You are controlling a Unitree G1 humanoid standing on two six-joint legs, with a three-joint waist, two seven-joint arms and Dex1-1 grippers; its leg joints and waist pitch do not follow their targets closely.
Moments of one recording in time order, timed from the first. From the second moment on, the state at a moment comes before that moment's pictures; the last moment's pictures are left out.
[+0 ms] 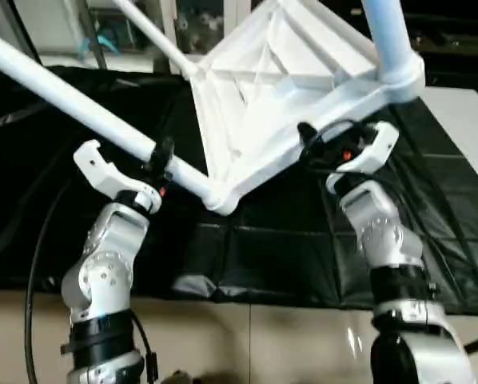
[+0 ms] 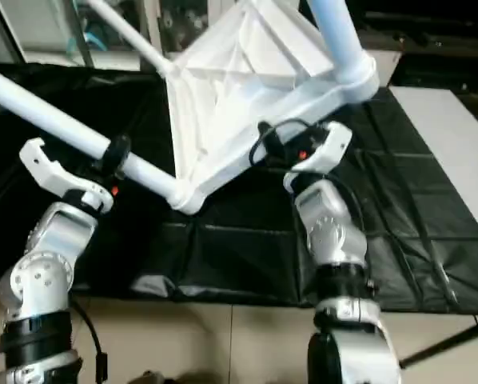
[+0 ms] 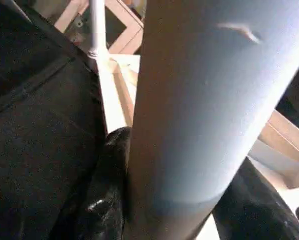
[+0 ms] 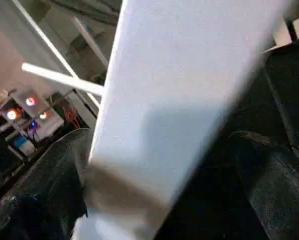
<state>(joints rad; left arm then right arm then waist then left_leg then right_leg) -0.39 -0.05 0.39 -0.06 -0.64 0.50 -0.10 -0.67 -0.07 -0.27 0.55 0.55 0.22 0.31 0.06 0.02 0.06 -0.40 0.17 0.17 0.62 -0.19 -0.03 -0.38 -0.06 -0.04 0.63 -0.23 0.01</state>
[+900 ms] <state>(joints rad) -0.38 -0.06 0.37 -0.06 -0.64 0.50 -0.08 -0.70 -0.08 -0.33 0.55 0.63 0.27 0.33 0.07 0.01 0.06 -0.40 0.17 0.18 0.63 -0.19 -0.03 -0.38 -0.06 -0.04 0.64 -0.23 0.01</state>
